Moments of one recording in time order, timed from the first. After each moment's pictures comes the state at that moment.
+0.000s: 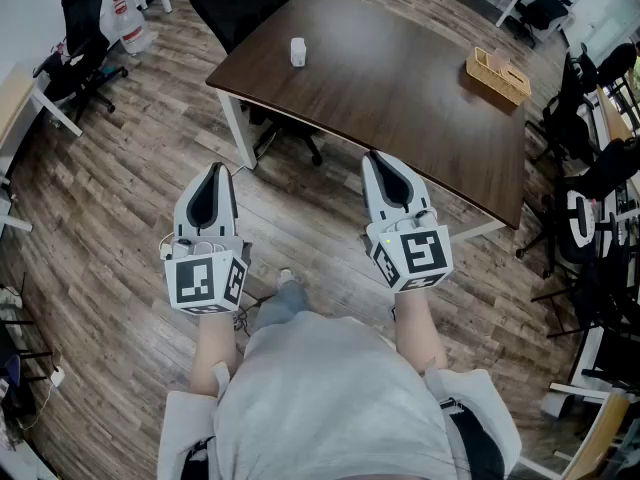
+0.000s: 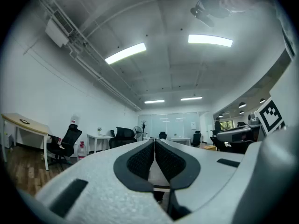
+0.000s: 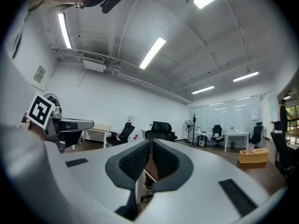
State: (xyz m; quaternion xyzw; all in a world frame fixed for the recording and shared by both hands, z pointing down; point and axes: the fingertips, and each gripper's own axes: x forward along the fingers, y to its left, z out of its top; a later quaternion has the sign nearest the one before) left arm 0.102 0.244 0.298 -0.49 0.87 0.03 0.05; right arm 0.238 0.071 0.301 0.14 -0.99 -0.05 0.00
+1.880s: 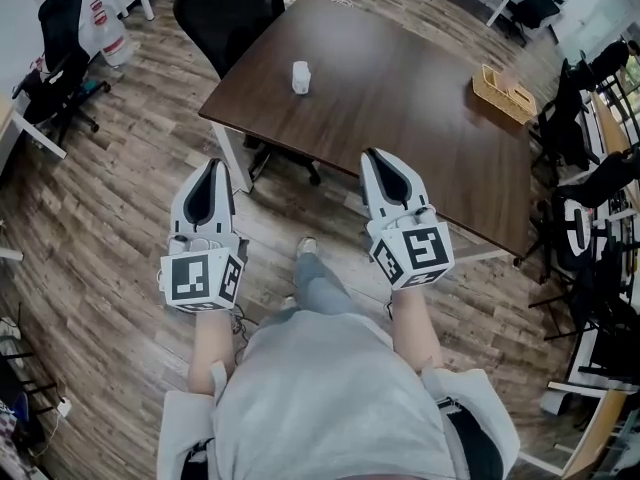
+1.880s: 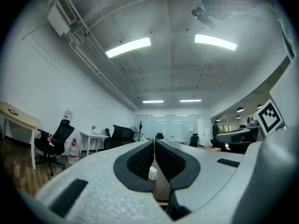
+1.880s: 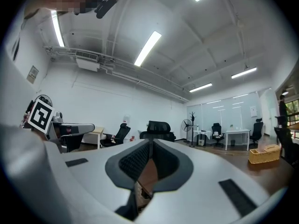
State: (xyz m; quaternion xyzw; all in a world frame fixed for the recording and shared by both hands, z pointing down) left arm -0.043 0.164 0.306 -0.51 0.86 0.05 0.05; right arm 0.101 -0.002 0.307 0.15 -0.99 -0.03 -0.01
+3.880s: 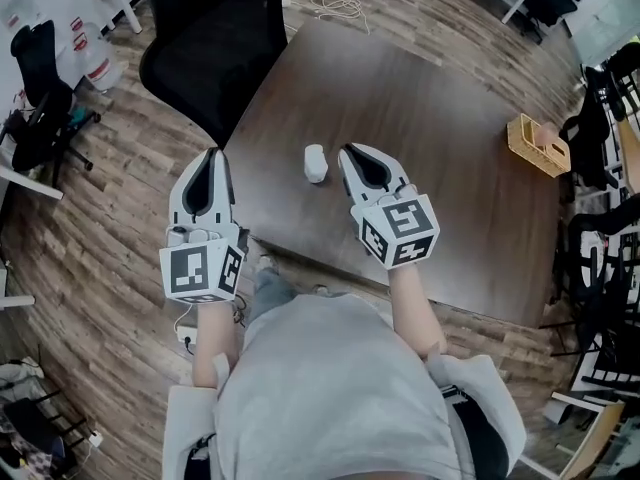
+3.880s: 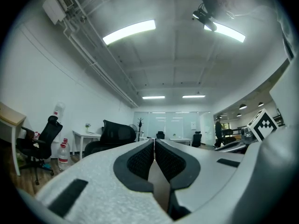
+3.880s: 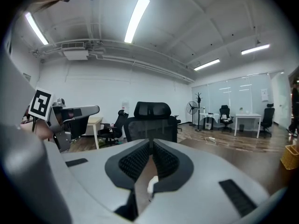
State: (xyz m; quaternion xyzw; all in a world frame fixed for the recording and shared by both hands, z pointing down) left arm -0.305 -0.070 0.300 -0.52 0.85 0.04 0.04; right arm -0.185 -0.221 0.357 0.12 -0.99 0.02 0.09
